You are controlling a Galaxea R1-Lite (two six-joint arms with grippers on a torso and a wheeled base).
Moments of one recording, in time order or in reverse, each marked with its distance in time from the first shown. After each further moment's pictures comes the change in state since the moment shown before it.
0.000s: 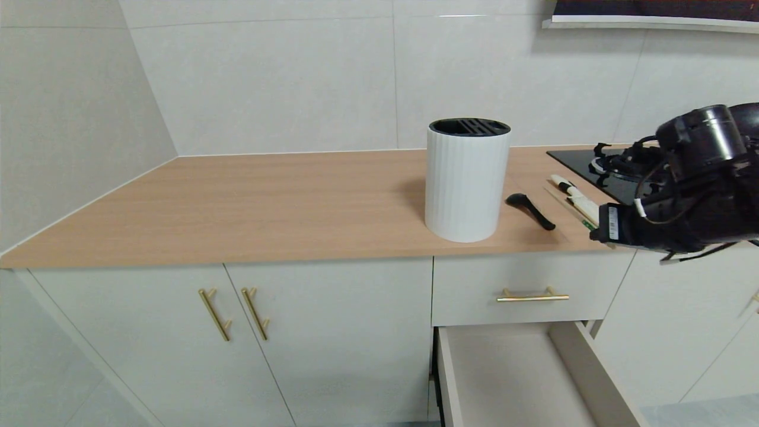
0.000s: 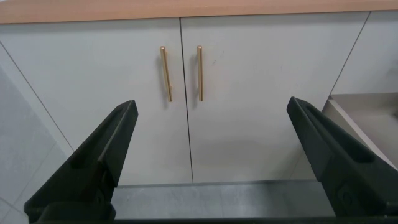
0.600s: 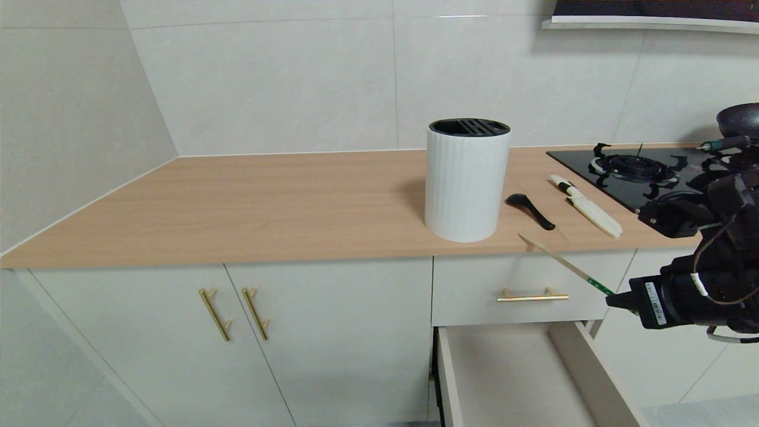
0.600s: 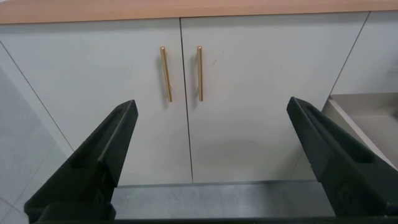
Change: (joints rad) left arm 0.000 0.000 0.000 0.000 0.000 0.000; right arm 0.074 -0.205 0.318 -0.021 0.100 -0.183
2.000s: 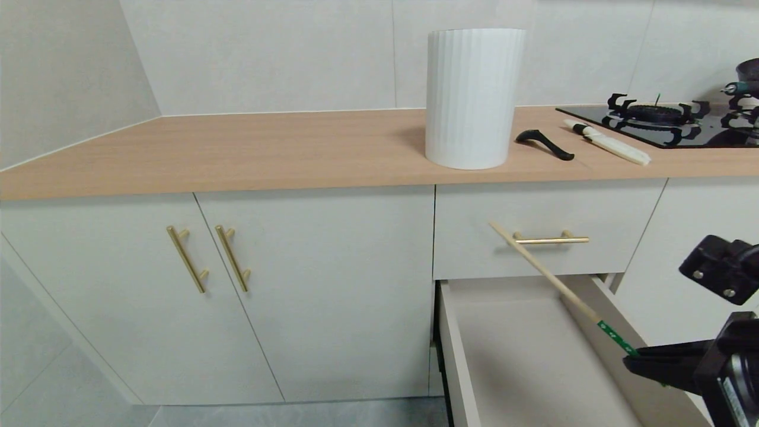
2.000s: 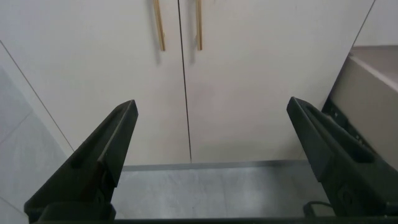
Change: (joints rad) left arm 0.000 0.000 0.000 0.000 0.000 -0.001; right arm 0.267 -0.263 0.138 0.068 0.013 -0.104
